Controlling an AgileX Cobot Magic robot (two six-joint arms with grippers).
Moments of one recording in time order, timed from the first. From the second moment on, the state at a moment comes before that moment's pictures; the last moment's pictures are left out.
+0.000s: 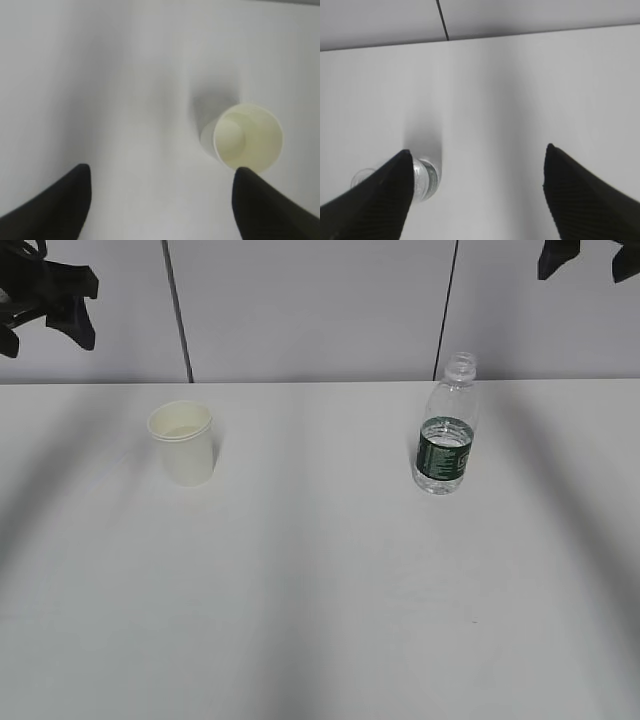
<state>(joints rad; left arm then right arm) -0.10 1.77 -1.59 0.04 0.90 -0.17 0.07 1.80 -1.81 -0.13 0.98 0.24</state>
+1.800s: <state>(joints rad) -0.10 1.26 -1.08 0.00 1.23 -0.10 0.07 1.11 -1.18 0.04 1.25 0.10</state>
